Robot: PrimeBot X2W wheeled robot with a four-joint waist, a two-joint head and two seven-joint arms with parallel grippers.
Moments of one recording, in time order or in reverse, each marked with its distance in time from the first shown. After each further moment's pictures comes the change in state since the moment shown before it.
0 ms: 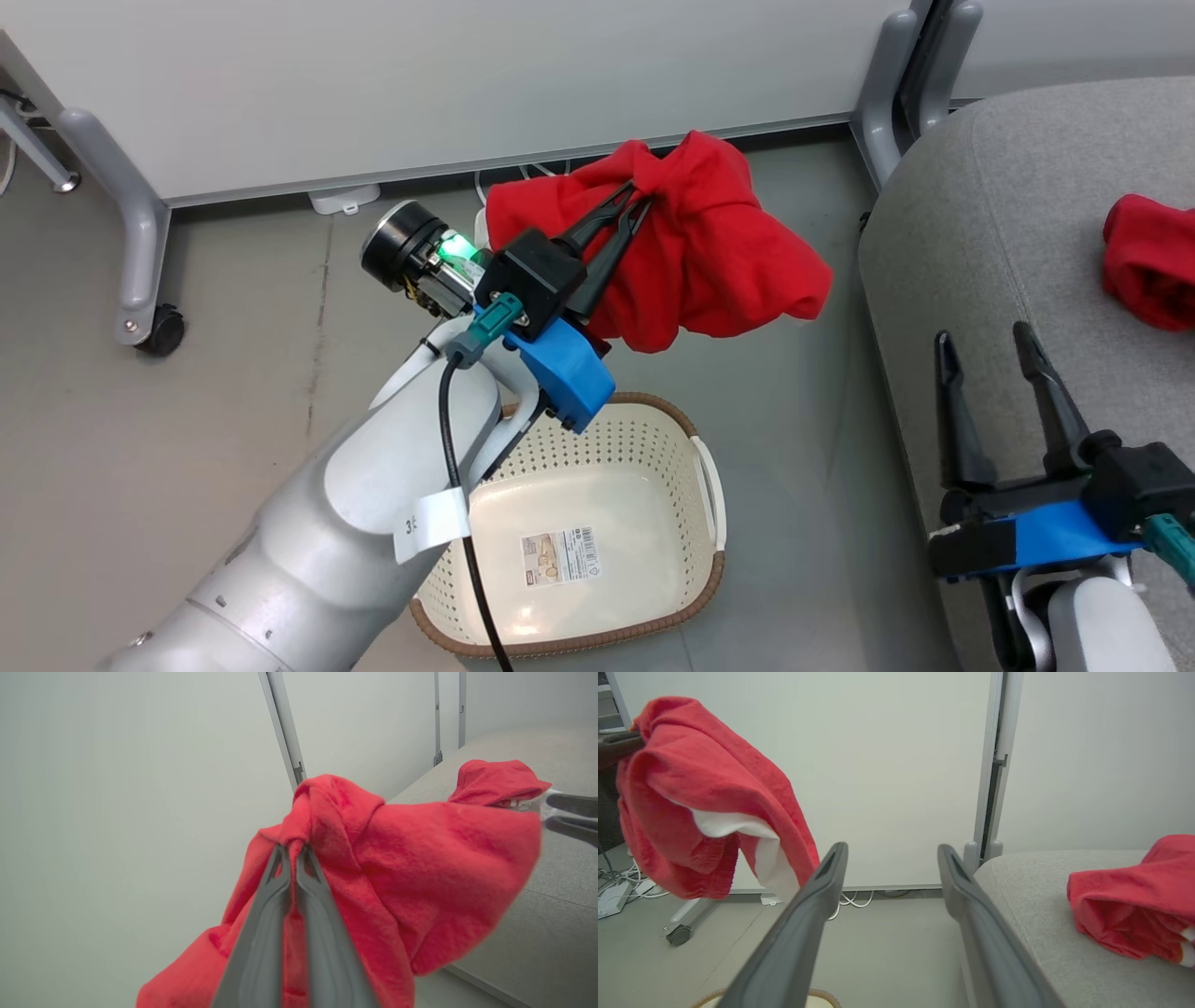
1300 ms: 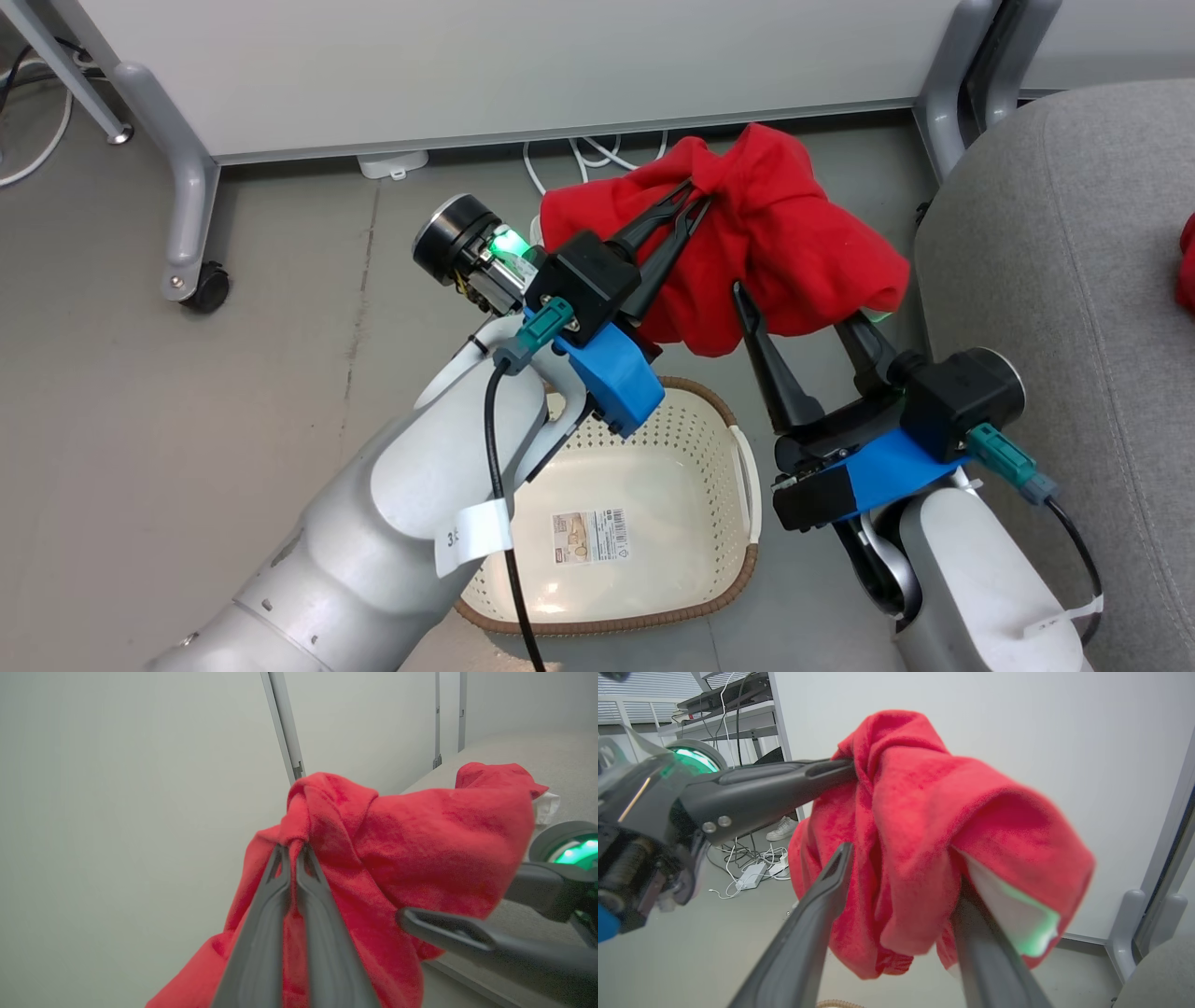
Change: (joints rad) left arm 0.007 -0.076 0.042 -0.007 0.064 -0.033 0.000; right arm -0.226 0.004 0.343 0.130 0.072 0.000 0.000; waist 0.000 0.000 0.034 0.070
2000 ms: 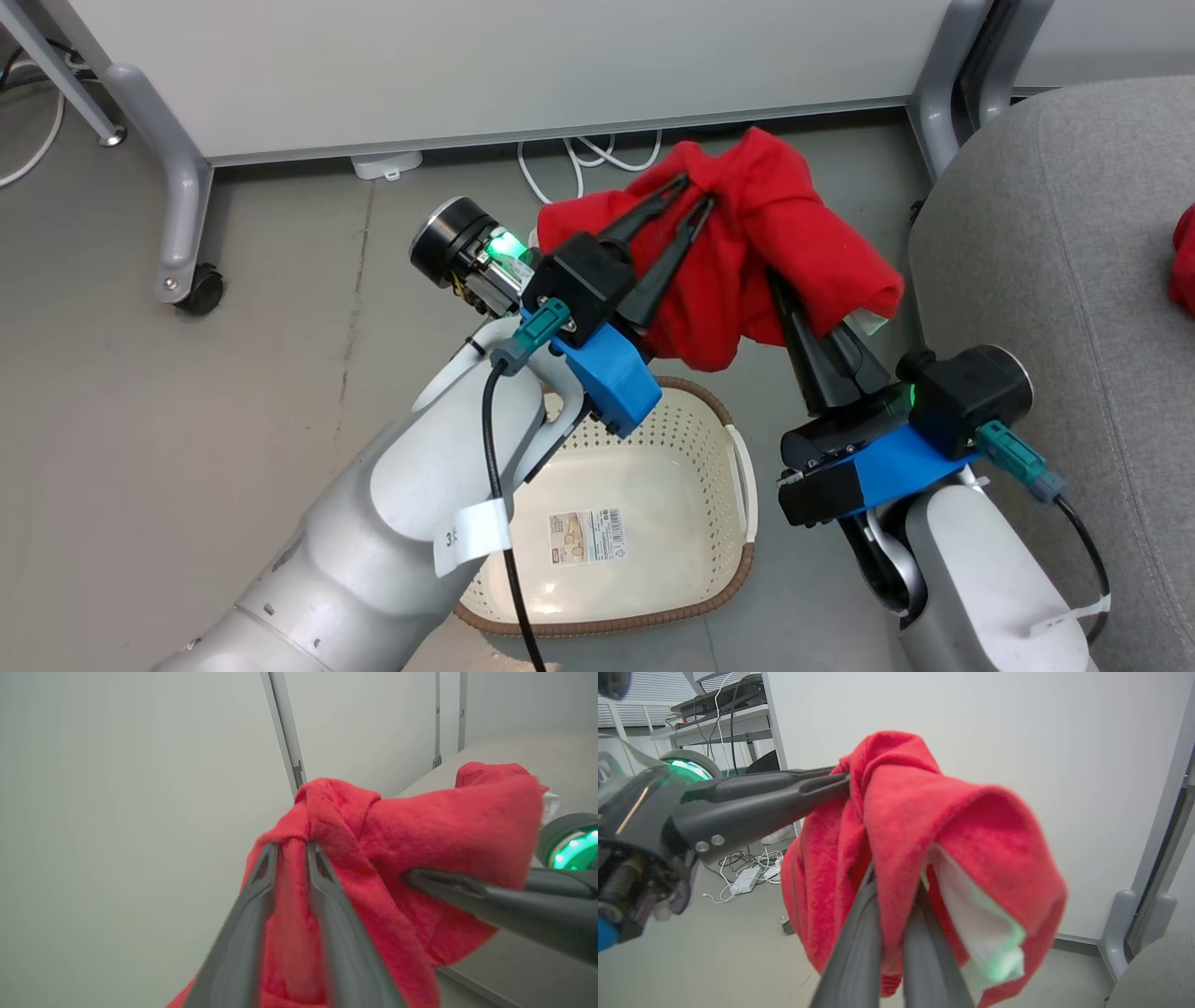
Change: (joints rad) left arm 0.014 -0.009 0.030 0.009 0.025 -0.011 0.000; right arm 0.000 0.000 -0.014 -0.011 0.002 0.000 0.000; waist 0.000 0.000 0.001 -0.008
